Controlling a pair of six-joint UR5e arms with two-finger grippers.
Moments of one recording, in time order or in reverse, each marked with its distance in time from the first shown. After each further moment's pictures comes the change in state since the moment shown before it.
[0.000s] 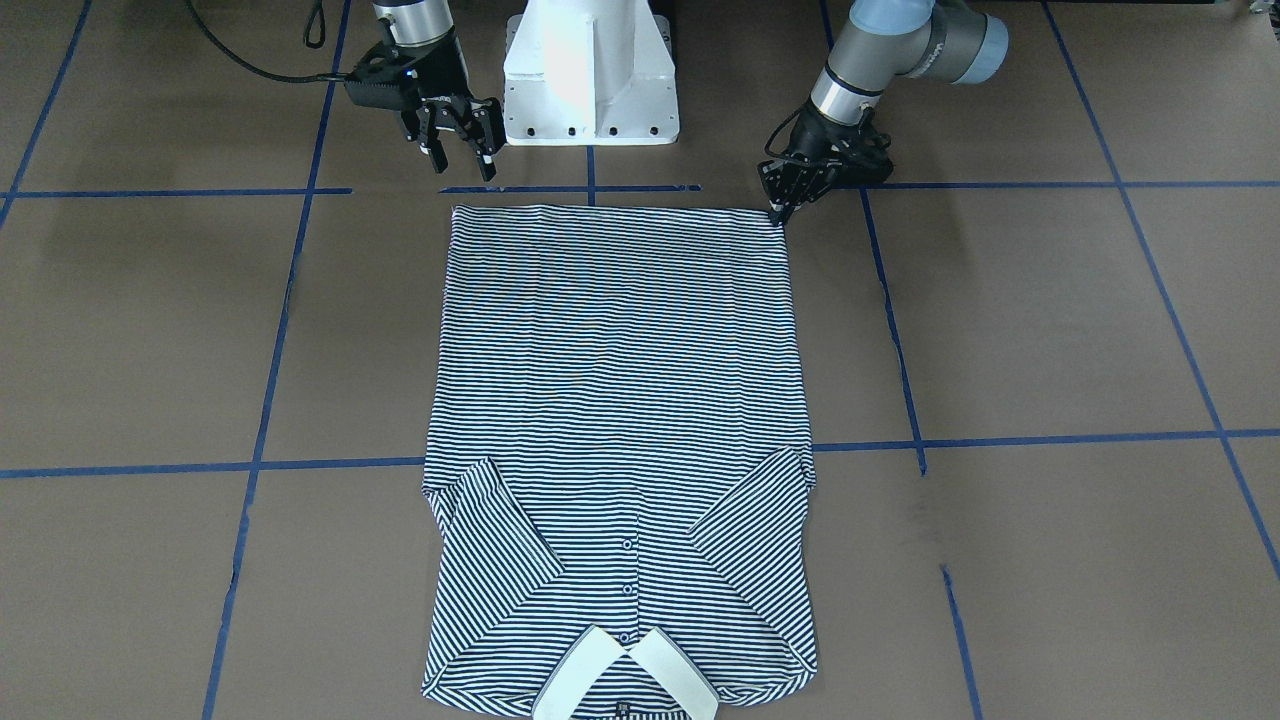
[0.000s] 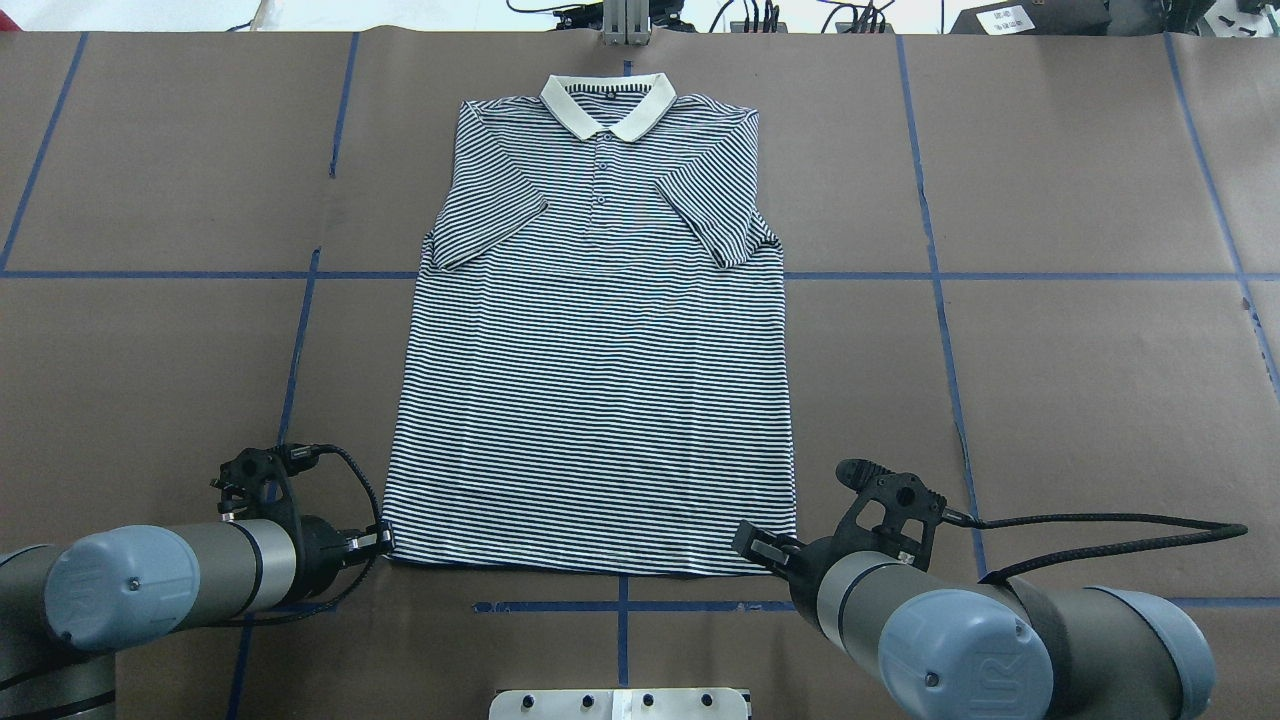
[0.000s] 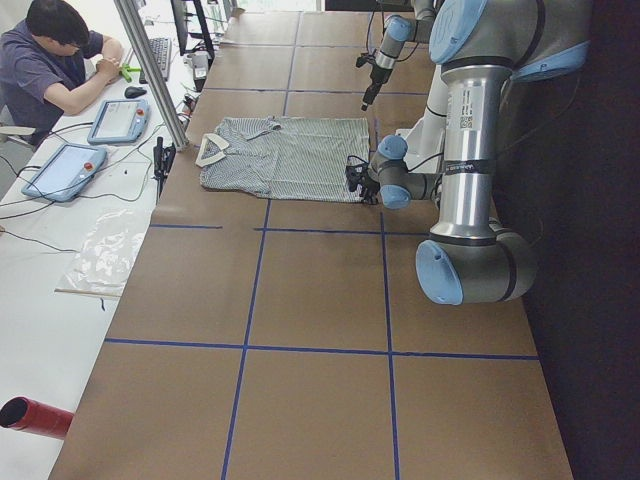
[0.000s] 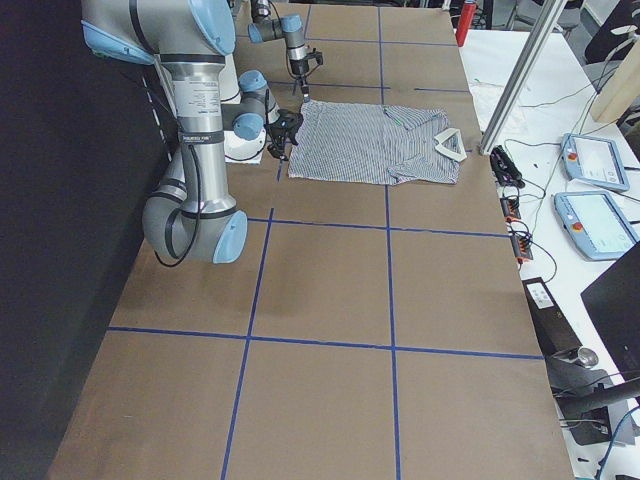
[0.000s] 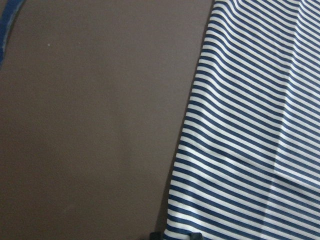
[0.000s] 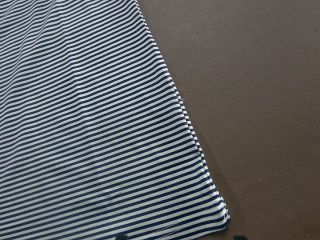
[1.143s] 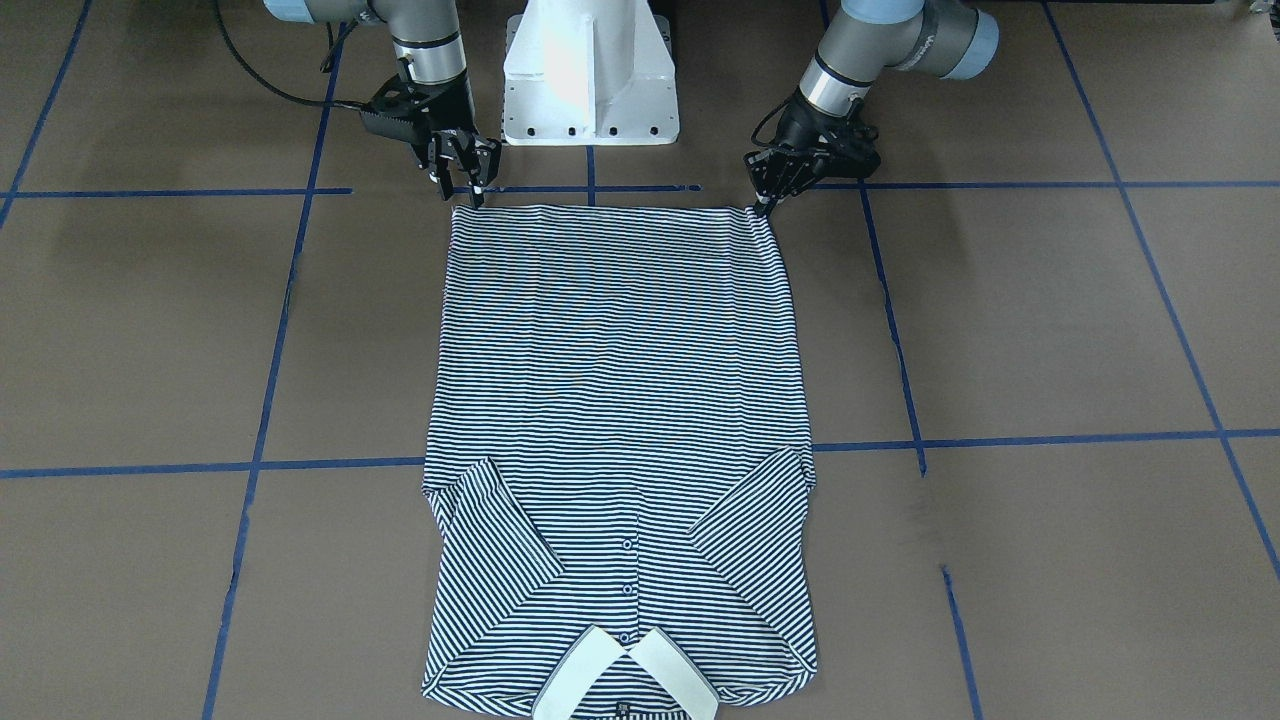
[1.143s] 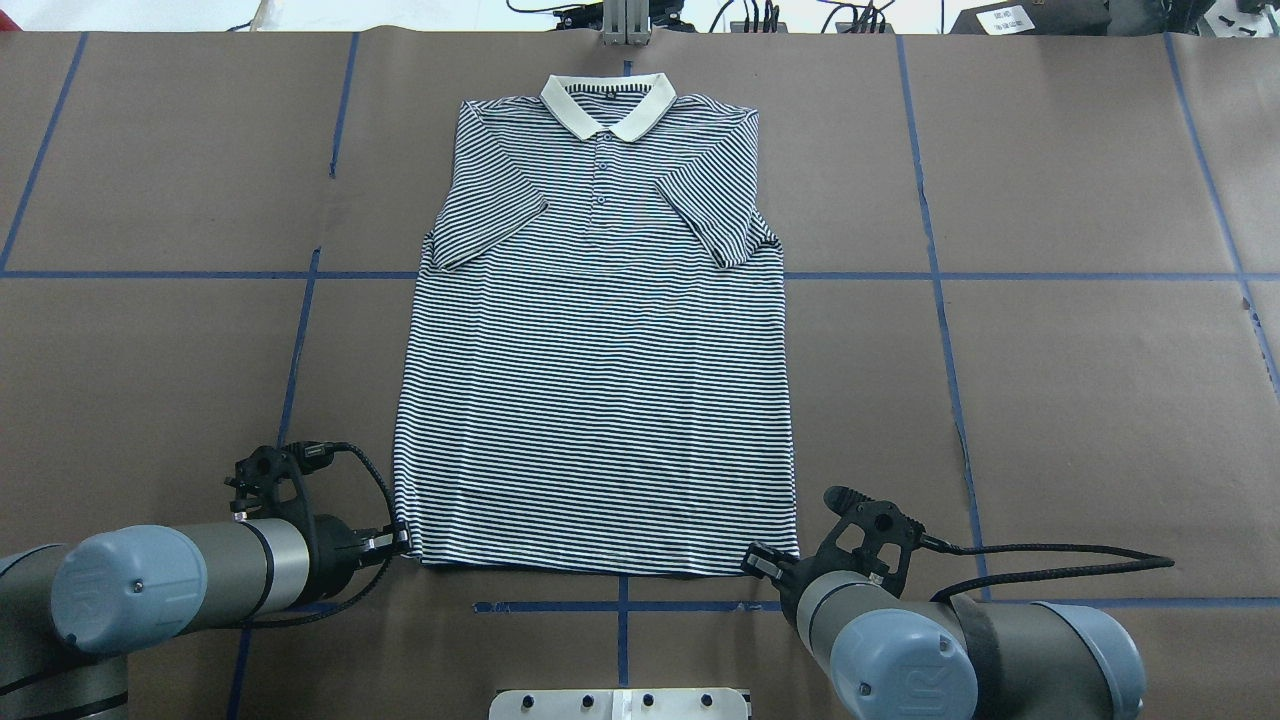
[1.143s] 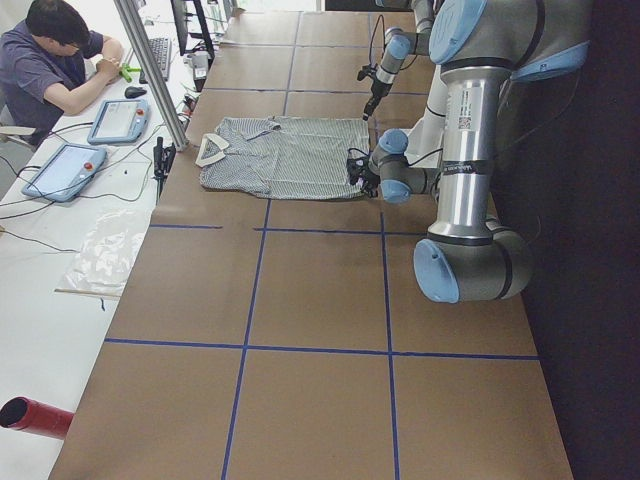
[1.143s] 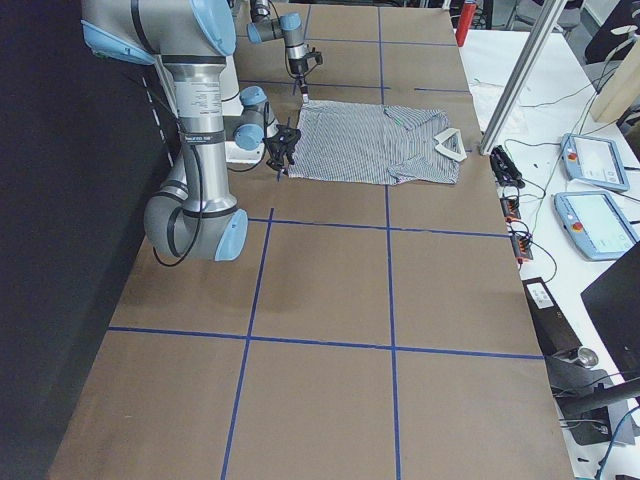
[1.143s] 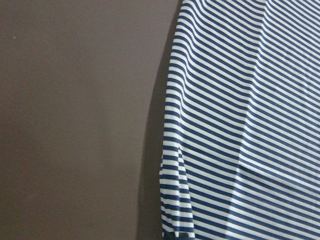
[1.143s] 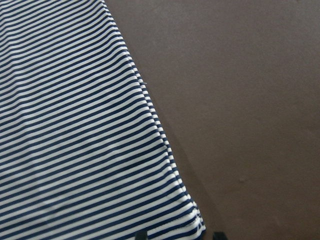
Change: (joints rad) left arm 0.003 -0.027 -0.018 0.000 -0.001 0.005; right arm -0.031 0.017 -0.129 -0.002 -0.025 0.067
